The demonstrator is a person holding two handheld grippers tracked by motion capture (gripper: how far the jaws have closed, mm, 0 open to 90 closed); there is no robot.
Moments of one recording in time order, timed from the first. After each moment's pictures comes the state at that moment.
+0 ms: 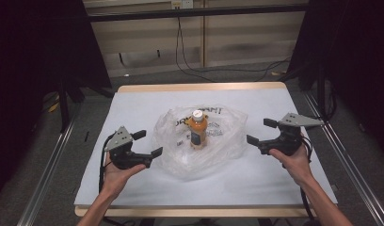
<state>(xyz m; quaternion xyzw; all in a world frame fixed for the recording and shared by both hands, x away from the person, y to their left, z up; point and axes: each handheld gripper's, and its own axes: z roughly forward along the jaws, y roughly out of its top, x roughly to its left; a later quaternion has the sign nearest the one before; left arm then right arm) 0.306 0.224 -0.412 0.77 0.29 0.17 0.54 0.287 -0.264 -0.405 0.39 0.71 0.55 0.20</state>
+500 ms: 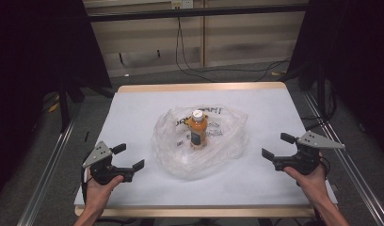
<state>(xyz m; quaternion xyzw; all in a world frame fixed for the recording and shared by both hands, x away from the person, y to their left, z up) 0.276 0.272 -0.437 0.75 0.35 0.17 0.53 0.239 -0.292 -0.426 0.43 0.70 0.53 0.23</state>
